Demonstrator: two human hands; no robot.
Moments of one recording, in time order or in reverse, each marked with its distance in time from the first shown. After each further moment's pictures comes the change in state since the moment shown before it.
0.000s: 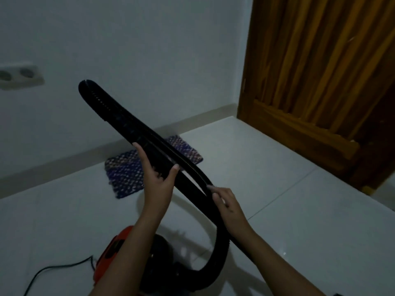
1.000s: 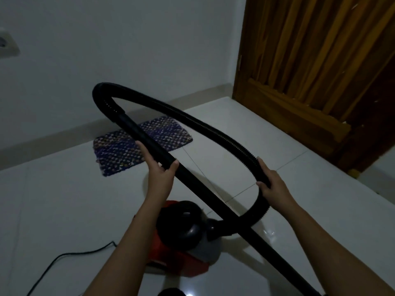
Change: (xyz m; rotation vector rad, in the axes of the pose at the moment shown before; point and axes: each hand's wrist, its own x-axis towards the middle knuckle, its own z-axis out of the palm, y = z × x) left_hand -0.045 -0.027 0.069 -0.021 0.006 -0.224; right_hand -0.011 0.074 -0.167 -0.393 0.013 0.163
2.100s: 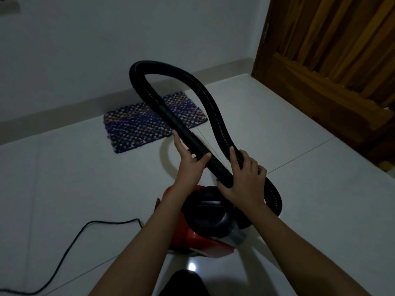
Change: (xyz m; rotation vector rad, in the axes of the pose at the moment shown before) left_hand 0.010 -0.048 0.007 -0.151 -0.180 -0.246; right_hand 0.001 -0.067 0.127 -0.665 0.197 -0.184
